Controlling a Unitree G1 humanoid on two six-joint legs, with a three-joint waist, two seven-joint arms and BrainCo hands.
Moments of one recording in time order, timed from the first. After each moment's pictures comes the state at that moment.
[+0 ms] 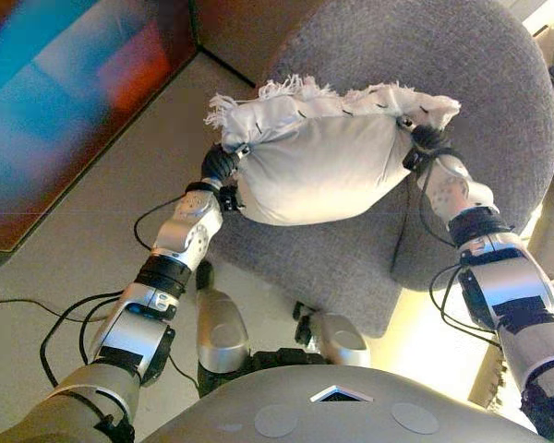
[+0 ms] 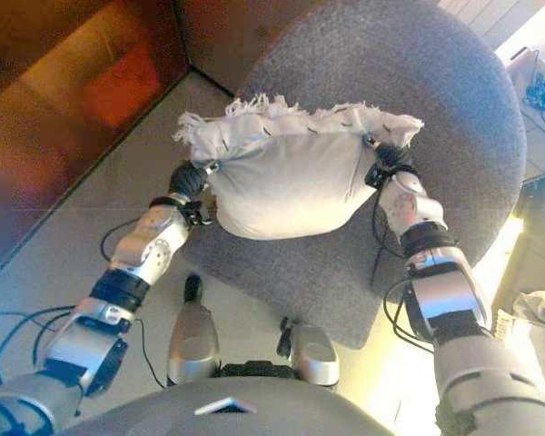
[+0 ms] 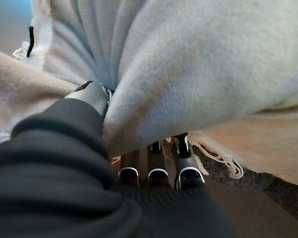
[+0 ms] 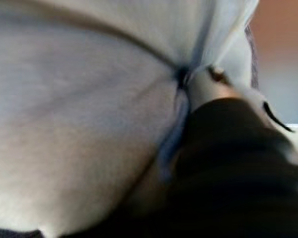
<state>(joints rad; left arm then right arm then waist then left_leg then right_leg) -0.43 0.36 -0.33 0.38 -0.62 0.12 0.19 -0.76 -0.45 0.20 0.91 0.93 0.16 -0.29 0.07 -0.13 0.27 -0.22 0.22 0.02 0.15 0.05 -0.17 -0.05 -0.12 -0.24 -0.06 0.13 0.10</state>
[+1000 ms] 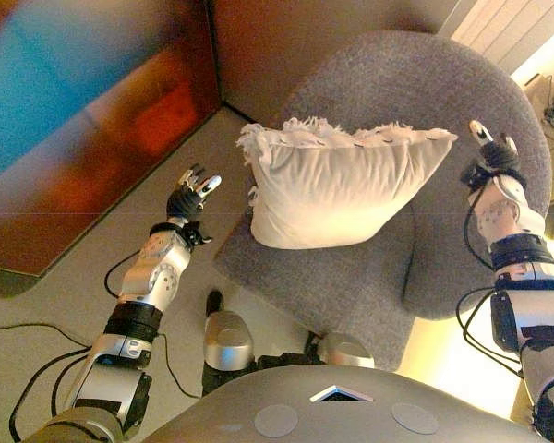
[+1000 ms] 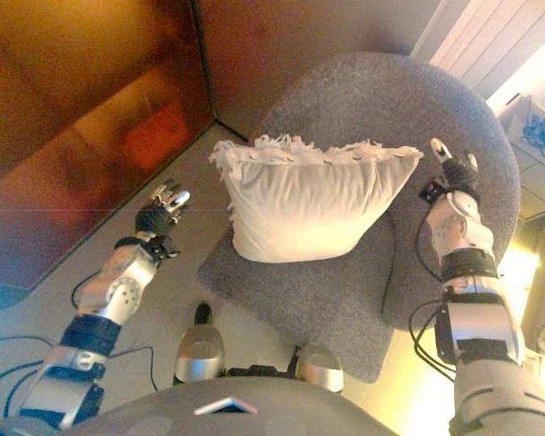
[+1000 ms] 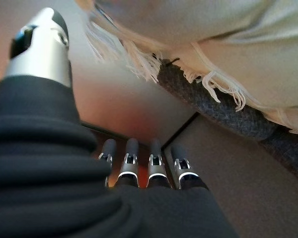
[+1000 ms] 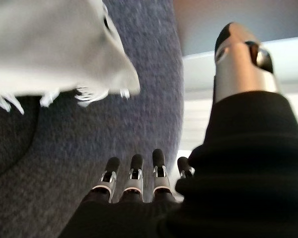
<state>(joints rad) -0.11 0.41 -0.17 0.29 -0.74 0.09 0.07 -0.51 -0.60 -0.03 0.78 0.83 0.08 -0.39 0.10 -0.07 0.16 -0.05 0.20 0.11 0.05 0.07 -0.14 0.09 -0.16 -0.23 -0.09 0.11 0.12</state>
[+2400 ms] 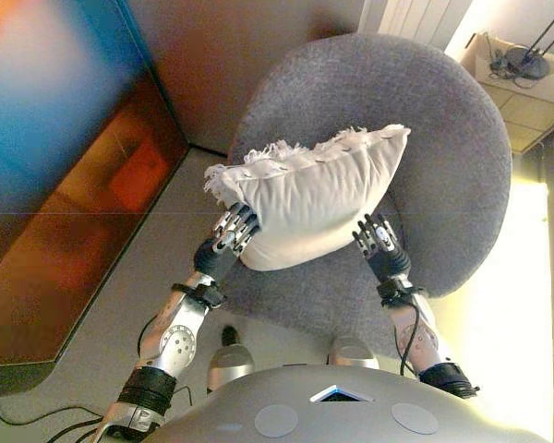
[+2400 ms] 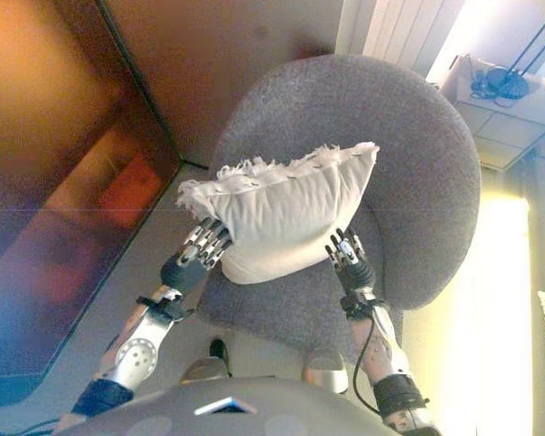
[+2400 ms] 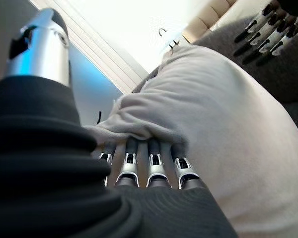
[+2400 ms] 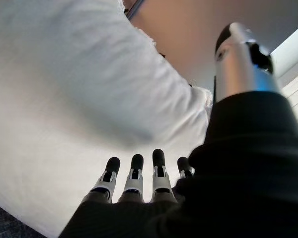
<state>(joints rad) 0.20 0.31 -0.26 0.17 -0.95 -0.10 -0.37 0.18 -0.21 0.18 0.32 0.98 -0.15 0.16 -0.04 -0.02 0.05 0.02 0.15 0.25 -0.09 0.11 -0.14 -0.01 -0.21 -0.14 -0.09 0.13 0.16</state>
